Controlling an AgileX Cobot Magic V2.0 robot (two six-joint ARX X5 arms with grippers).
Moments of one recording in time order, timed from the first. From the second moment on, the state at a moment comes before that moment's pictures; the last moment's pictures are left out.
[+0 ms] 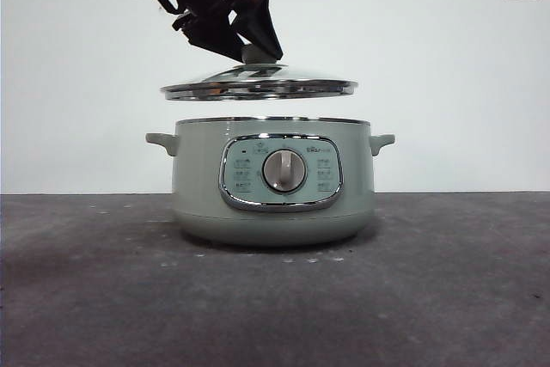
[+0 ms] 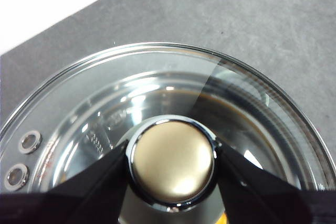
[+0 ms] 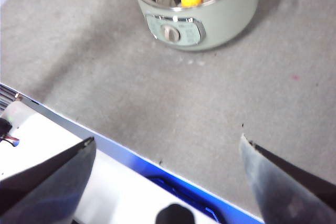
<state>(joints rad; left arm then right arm) -0.47 1.80 1.65 -0.40 0.25 0.18 0.54 0.64 1.30 -1.36 -0.16 0.17</state>
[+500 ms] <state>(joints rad) -0.49 1.87 1.66 -0.39 0.25 0.18 0.54 0.64 1.28 -1.36 -0.10 0.17</state>
